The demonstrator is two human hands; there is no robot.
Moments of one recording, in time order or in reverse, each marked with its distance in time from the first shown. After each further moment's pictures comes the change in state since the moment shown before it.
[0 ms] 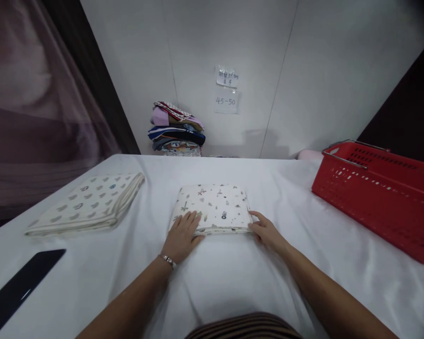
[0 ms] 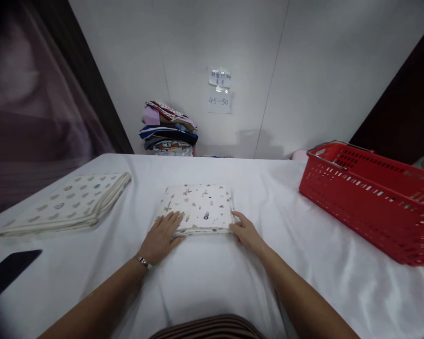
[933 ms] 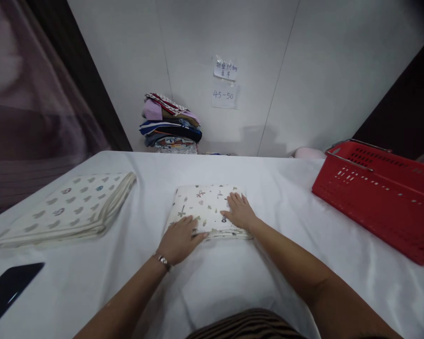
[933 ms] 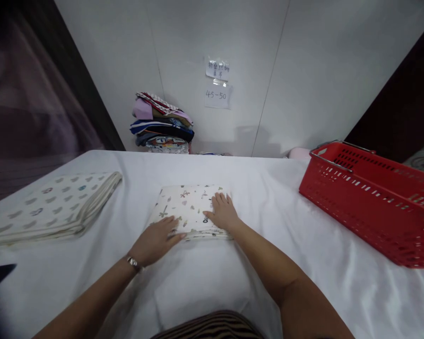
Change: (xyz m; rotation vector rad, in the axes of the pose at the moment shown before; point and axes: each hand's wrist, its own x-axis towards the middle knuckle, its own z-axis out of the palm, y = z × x) left_hand 0.031 0.005 -0.033 -0.179 -0.235 -0.145; right_hand 0.103 -0.013 0.048 -1.133 0.018 -0.476
